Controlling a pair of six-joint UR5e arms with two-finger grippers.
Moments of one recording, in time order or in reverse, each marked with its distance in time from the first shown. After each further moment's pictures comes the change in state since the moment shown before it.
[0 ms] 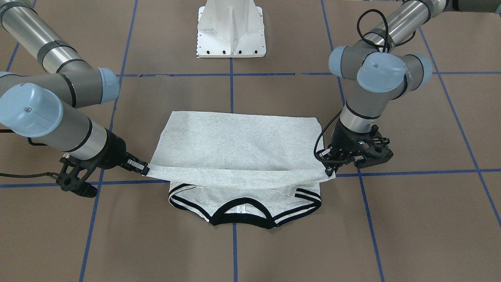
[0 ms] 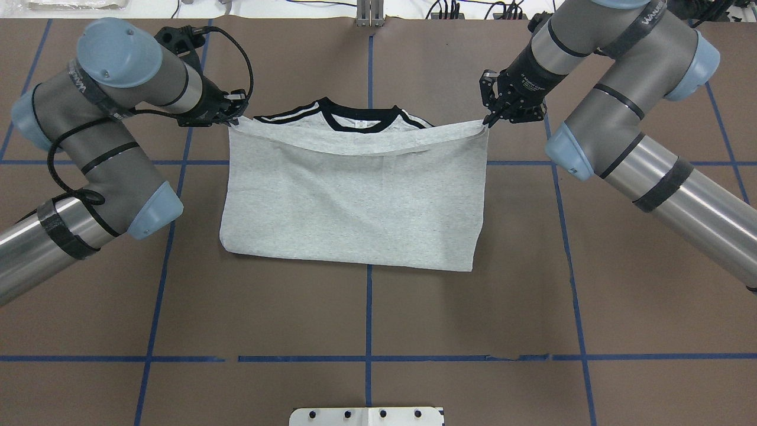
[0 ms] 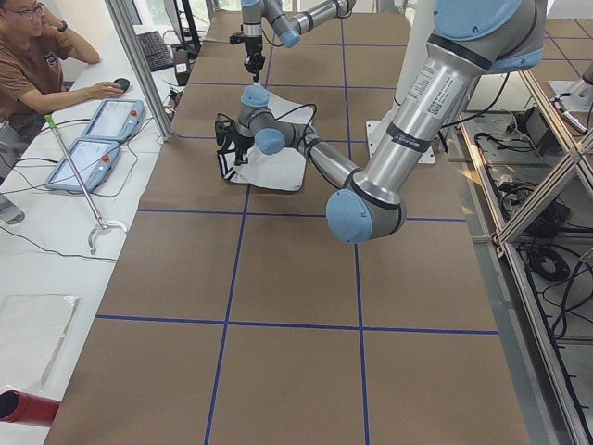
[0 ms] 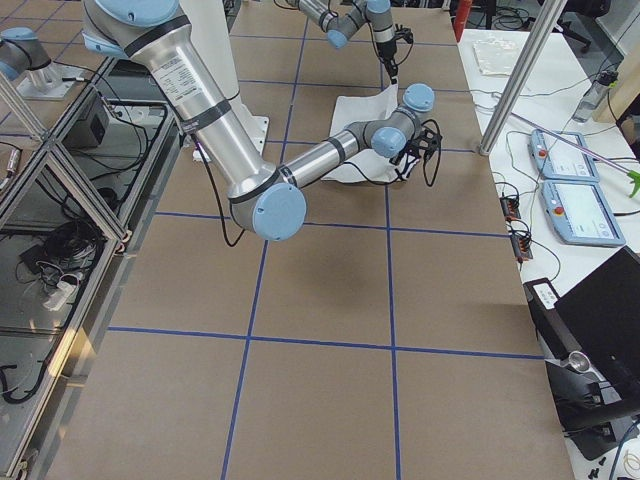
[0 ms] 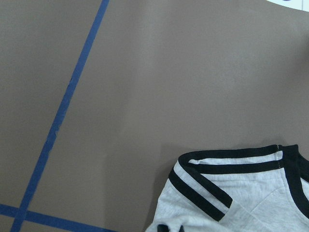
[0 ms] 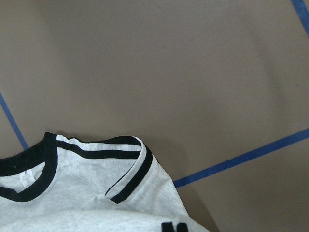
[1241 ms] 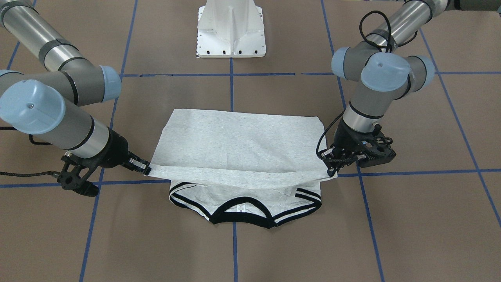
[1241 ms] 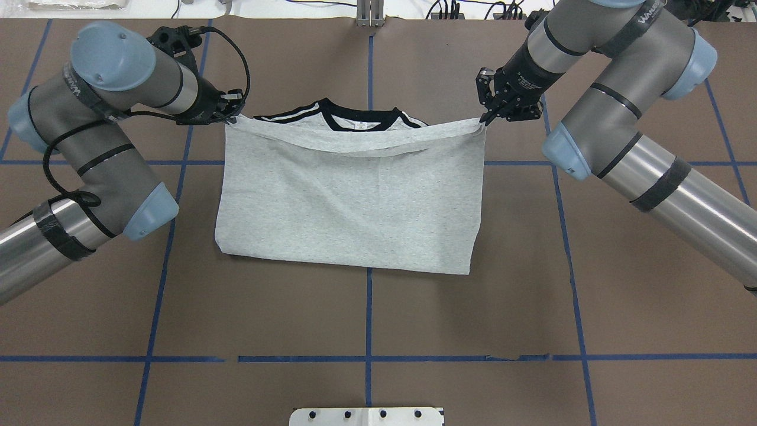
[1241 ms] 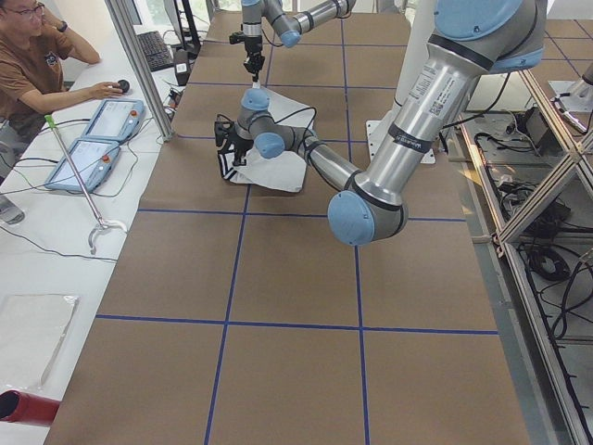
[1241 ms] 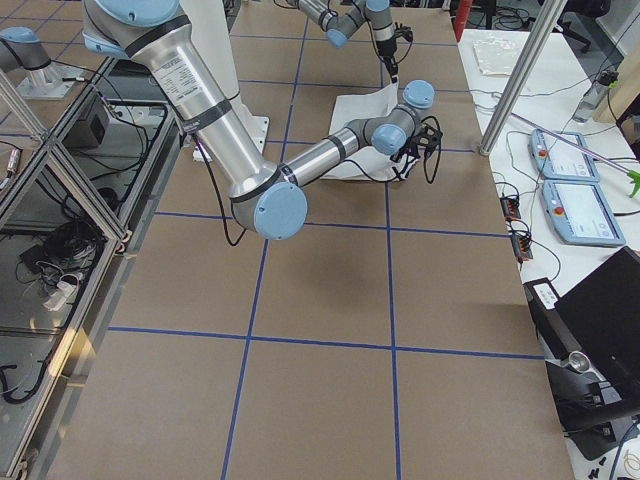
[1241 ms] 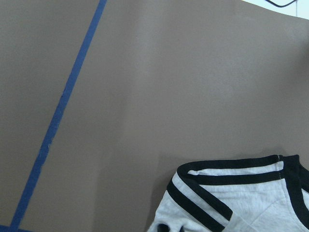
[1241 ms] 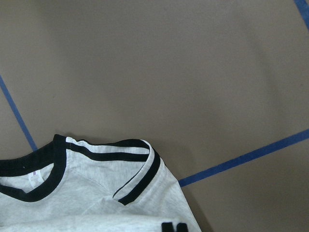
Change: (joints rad) left arm -0.006 0.024 -0.031 -0.017 0.000 0.028; right arm 0.007 0.003 0.010 -0.003 0.000 0.007
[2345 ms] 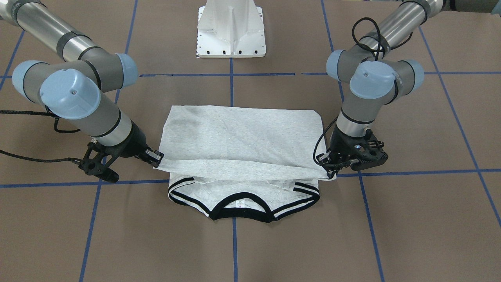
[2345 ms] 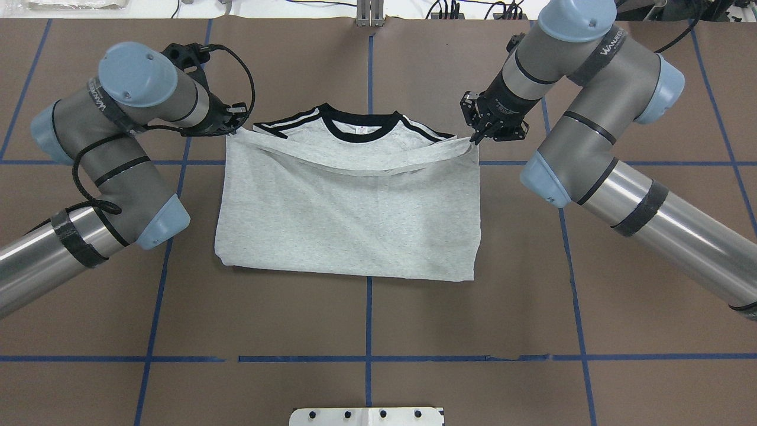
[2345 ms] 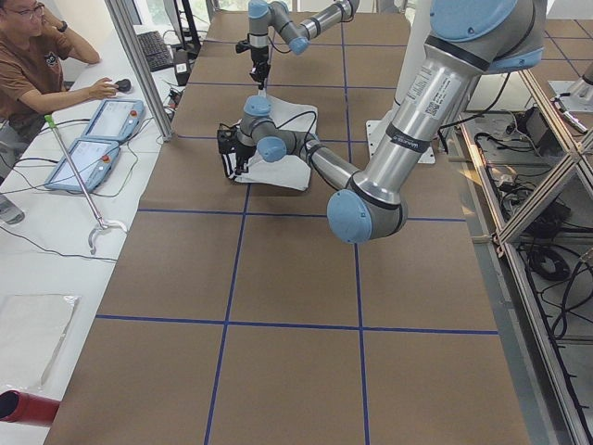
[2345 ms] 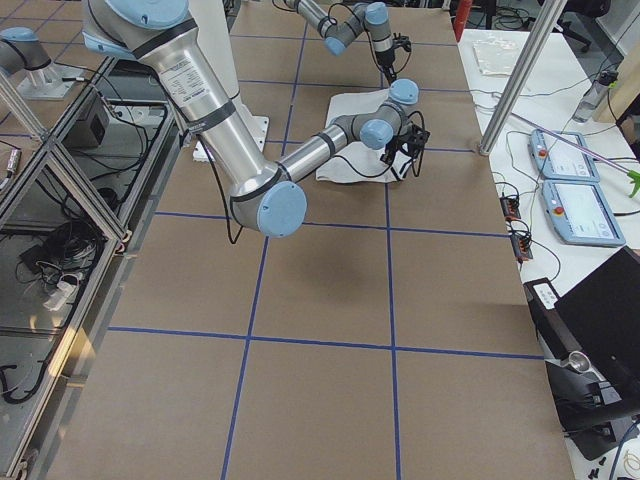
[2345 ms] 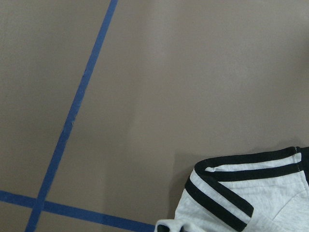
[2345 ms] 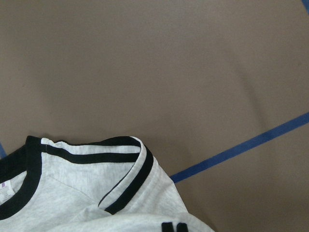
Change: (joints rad) left arm 0.036 -0.019 0.092 -0.002 0.065 -0.011; right arm -0.088 0.011 0.017 -0.079 -0.135 0.027
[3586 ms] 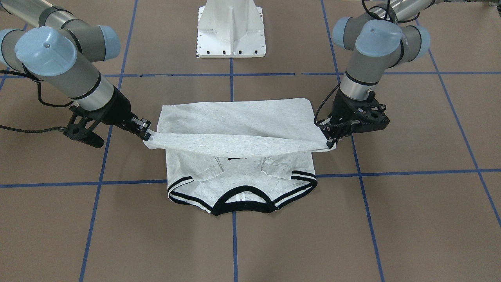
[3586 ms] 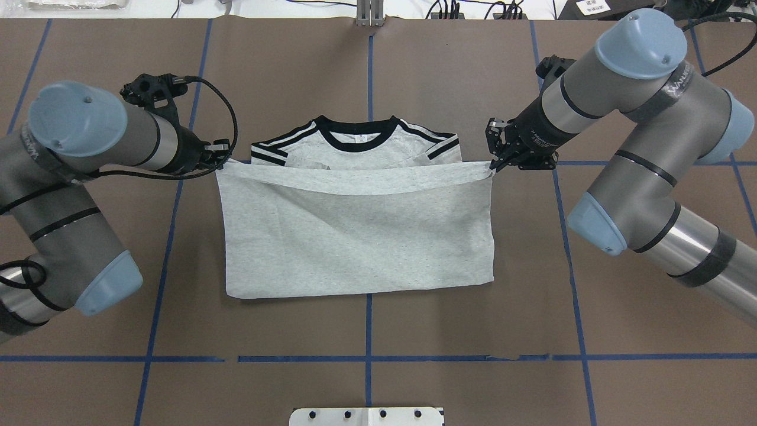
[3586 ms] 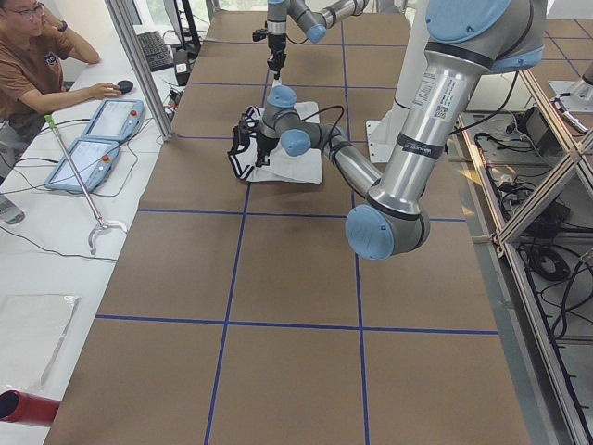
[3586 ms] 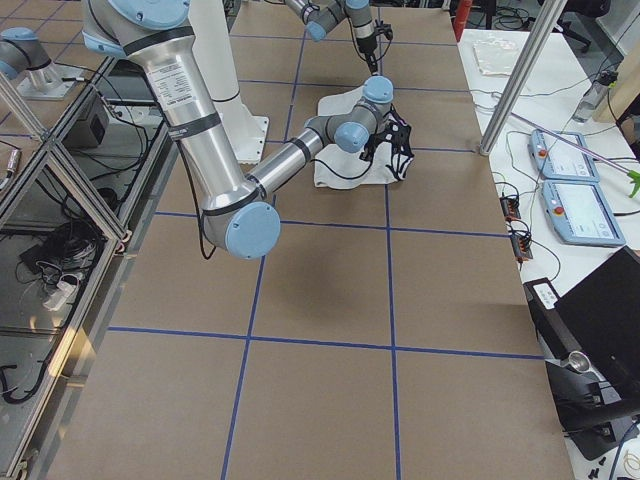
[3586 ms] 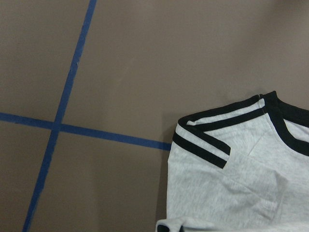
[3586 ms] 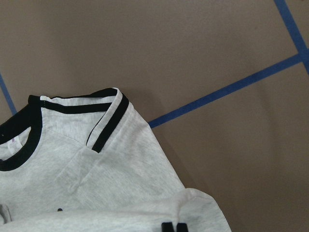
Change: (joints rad) left arm 0.035 0.127 -0.262 0.093 -0.003 0.008; right arm -0.011 -0.183 0.276 -0.004 0.010 0.003
